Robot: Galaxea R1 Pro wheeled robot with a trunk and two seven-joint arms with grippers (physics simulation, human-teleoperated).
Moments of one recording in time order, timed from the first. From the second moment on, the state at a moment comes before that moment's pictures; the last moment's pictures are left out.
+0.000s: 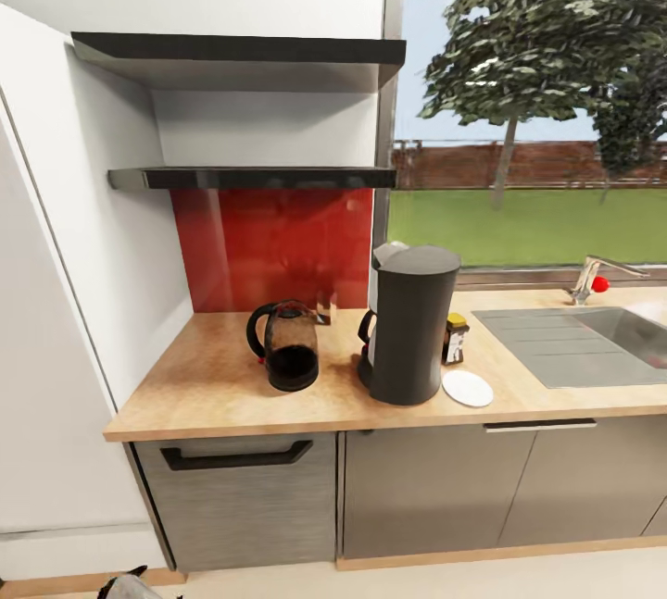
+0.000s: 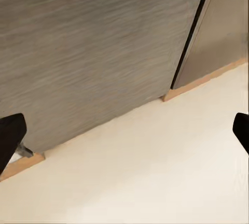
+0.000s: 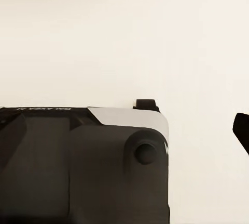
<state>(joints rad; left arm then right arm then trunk) -0.18 0.16 0.58 -0.59 -0.51 -0.37 -0.75 -0.23 0.04 -0.27 -0.04 0.27 -0.02 -0.01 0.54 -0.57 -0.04</state>
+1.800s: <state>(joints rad) -0.70 0.15 0.35 -0.91 -0.34 0.31 -0.99 -0.23 0.01 -0.27 -0.03 0.27 -0.02 -0.01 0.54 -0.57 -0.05</state>
